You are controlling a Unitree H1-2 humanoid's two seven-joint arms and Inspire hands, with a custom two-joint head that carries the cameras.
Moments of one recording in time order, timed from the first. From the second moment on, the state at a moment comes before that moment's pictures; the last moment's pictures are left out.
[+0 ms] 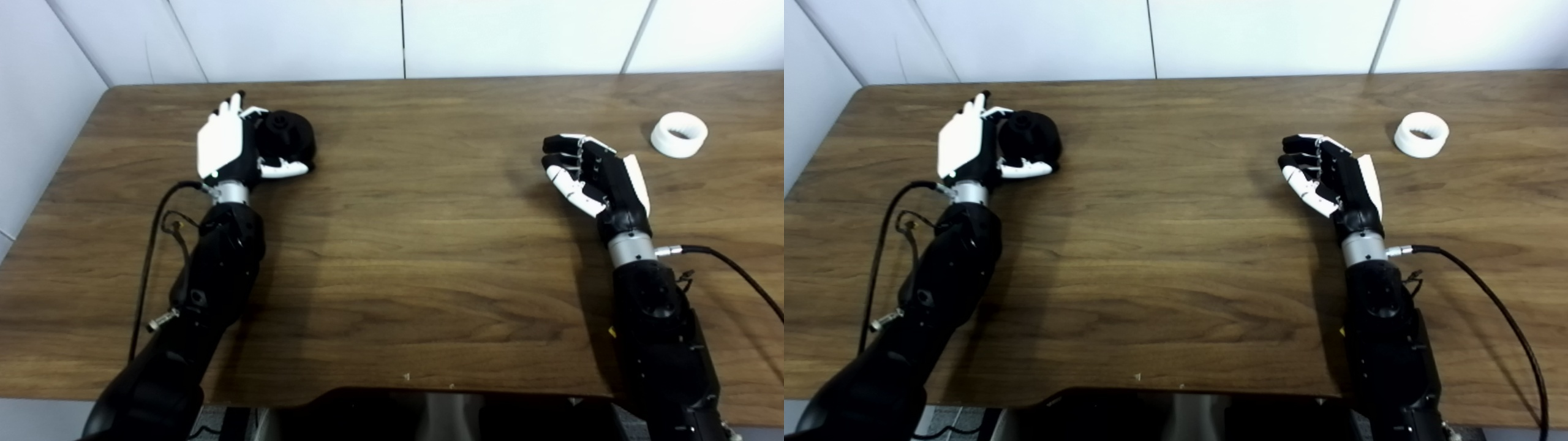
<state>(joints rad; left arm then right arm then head) -0.44 0.30 -0.23 0.46 0.62 0.20 0.34 -0.21 -0.12 -0.01 0.08 -0.16 0.02 -0.04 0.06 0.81</state>
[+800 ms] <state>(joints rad) -0.37 0.25 -0.40 0.26 0.63 0.17 0.17 -0.21 -0.12 -0.02 0.08 -0.15 0.01 -0.04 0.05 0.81</state>
